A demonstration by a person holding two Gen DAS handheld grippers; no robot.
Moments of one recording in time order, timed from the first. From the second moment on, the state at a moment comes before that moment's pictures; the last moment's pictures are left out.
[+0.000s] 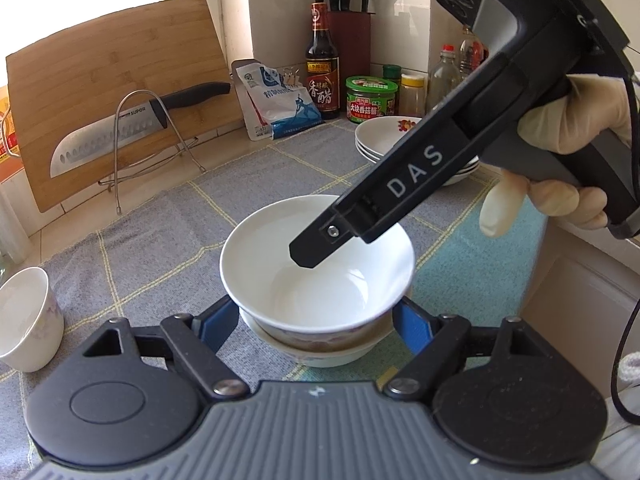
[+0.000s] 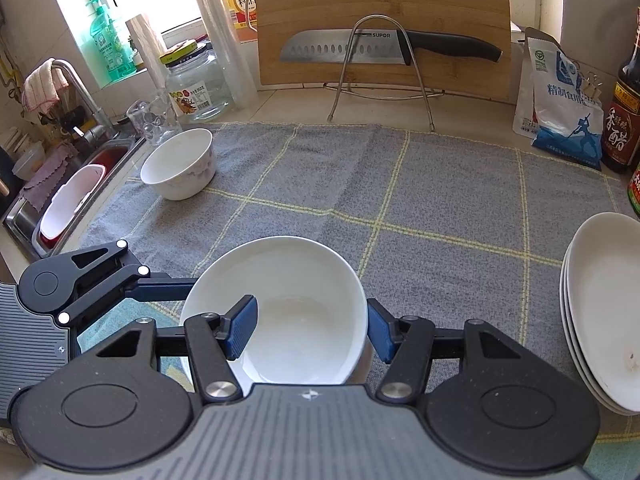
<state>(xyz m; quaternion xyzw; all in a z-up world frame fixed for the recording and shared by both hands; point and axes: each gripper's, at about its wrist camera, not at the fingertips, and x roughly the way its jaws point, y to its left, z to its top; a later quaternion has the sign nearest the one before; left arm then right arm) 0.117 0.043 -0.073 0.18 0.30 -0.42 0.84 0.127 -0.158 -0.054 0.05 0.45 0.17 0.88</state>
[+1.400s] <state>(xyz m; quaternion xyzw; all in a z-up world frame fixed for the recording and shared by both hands) 0.145 0.117 -0.060 0.14 0.29 -0.32 0.89 0.159 -0.093 -0.031 -0.02 0.41 0.23 0.88</state>
